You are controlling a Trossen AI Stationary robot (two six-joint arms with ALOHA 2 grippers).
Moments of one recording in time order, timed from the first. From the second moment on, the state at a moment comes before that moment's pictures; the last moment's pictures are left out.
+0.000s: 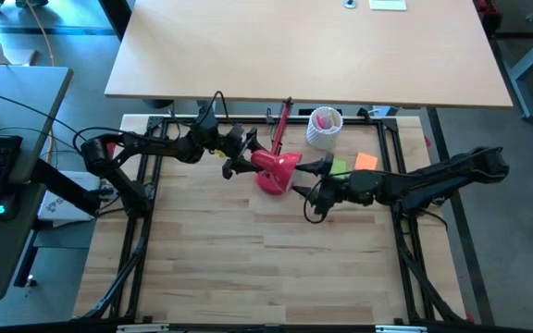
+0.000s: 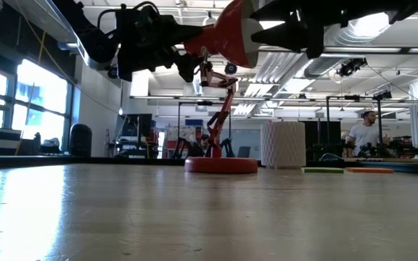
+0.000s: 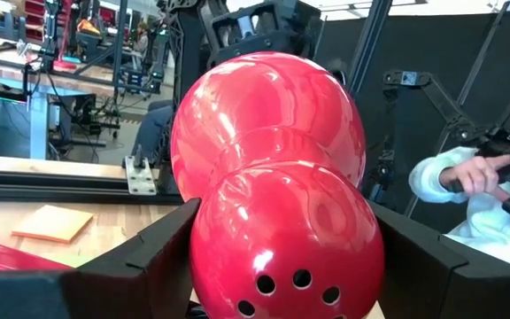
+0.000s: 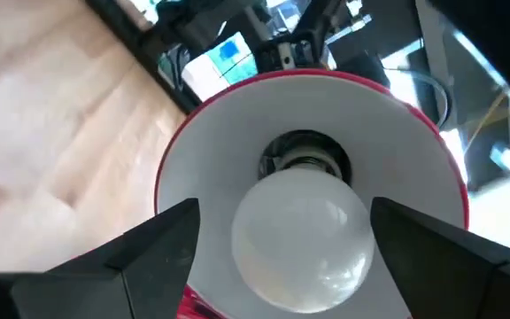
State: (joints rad) left arm 0.48 1.62 0.77 0.93 0.90 -0.29; right arm 0.15 1.21 0.63 0.47 0.43 -0.98
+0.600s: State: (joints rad) left arm 0.48 1.62 0.77 0.93 0.90 -0.29; right arm 0.09 1.10 0.63 0.24 0.28 0.32
